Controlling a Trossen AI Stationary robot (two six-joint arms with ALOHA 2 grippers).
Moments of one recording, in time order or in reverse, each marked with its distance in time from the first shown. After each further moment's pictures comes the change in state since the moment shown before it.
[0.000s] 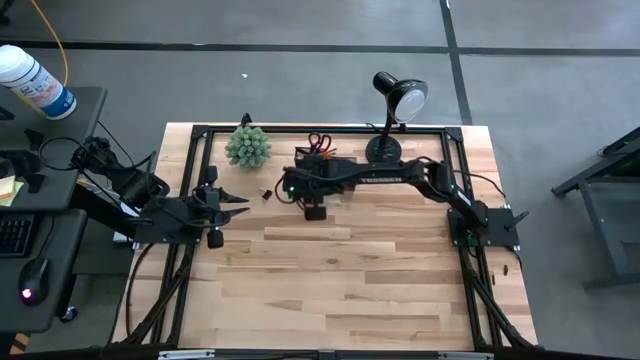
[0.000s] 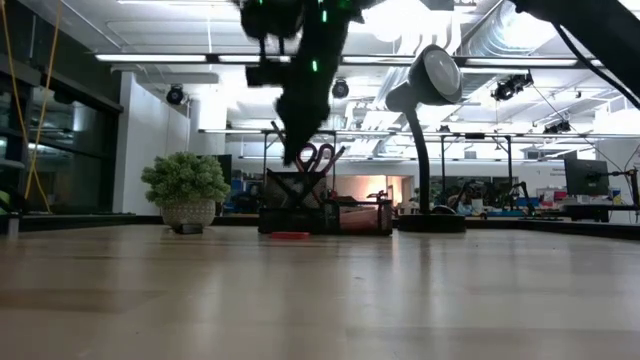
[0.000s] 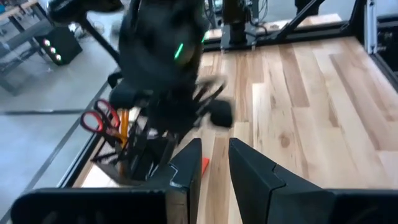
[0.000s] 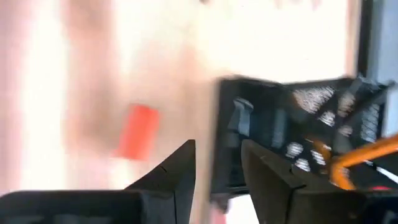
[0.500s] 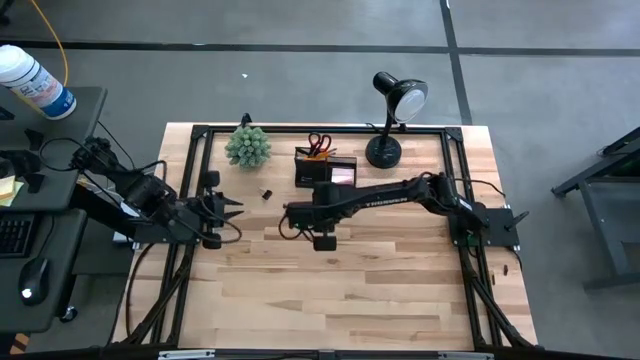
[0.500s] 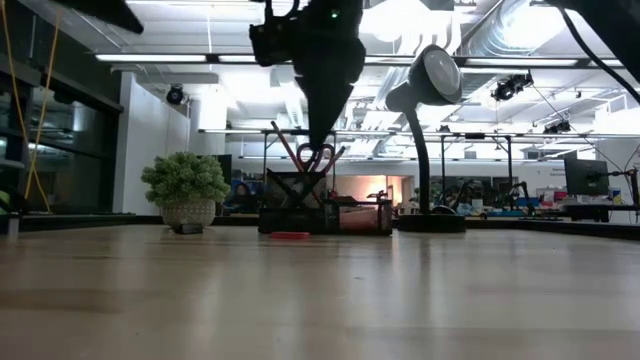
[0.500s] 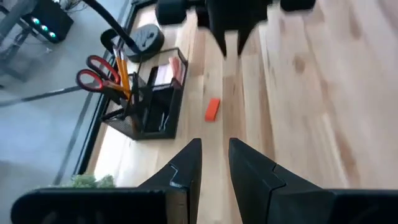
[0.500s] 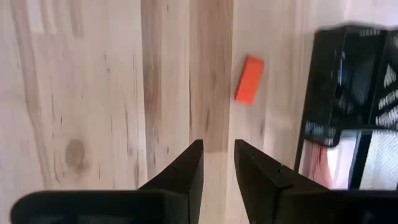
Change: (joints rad) left arm 0.000 0.031 -0.007 -0.266 0.052 -0.014; right arm 0.176 -0.002 0.078 -0.285 -0.086 0.270
